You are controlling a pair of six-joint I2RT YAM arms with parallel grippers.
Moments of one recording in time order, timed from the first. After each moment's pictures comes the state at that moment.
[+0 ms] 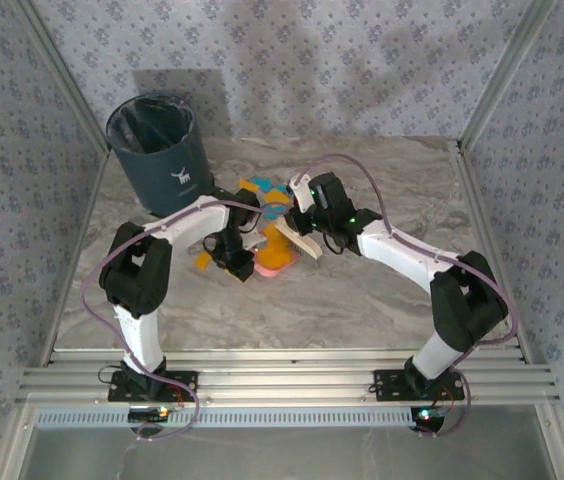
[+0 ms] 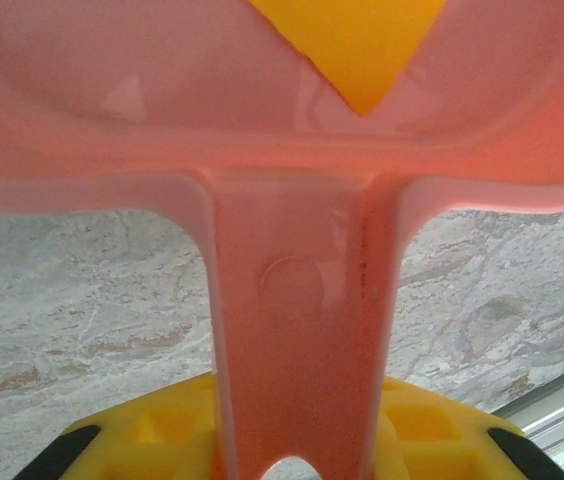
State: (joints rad) left arm -0.57 1.90 1.41 -1.21 0.17 0.12; right arm 0.63 1.61 1.15 -0.17 -0.09 0.00
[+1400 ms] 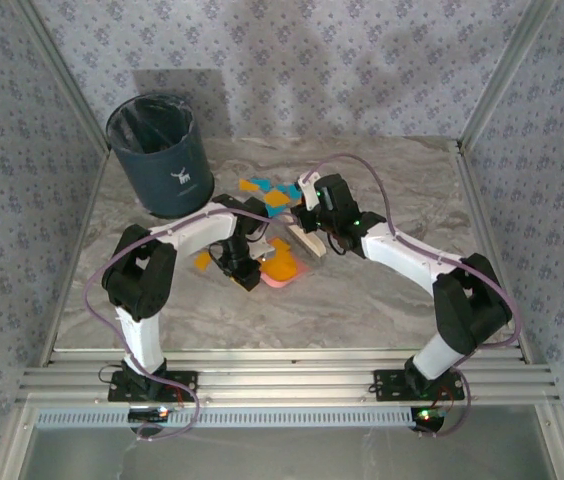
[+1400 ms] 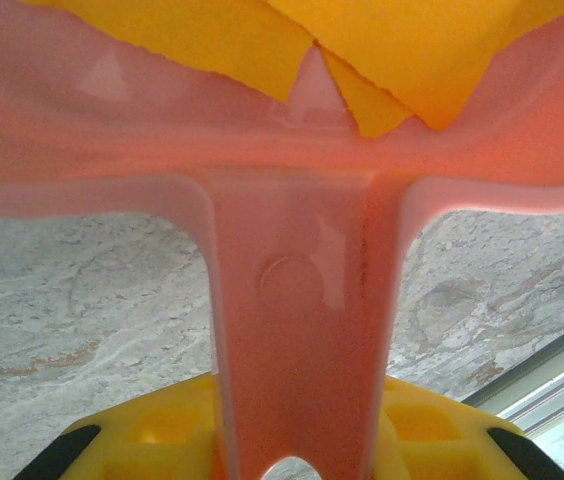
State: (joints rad) left arm -0.64 1.89 1.38 -1.20 0.21 0.13; right arm 0.60 1.59 1.11 -0.10 -0.03 0.05
